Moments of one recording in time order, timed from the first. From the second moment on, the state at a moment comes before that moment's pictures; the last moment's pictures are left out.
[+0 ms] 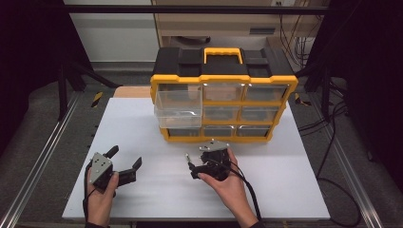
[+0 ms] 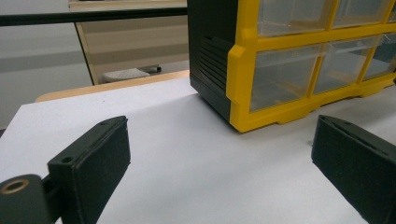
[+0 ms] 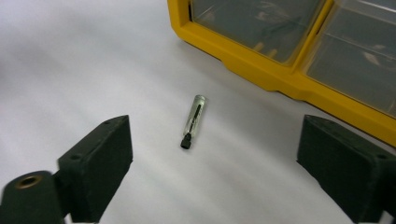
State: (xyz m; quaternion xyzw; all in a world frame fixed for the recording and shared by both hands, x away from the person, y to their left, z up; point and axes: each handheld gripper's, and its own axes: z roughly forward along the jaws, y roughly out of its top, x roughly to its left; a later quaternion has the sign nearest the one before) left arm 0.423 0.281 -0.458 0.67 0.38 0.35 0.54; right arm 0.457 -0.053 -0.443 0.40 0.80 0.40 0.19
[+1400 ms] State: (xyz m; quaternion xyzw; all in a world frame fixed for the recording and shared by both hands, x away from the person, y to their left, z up) left arm 0.424 0.278 -0.460 0.67 0.39 0.33 0.53; right arm 0.493 -0.014 -0.484 0.43 0.81 0.37 0.15
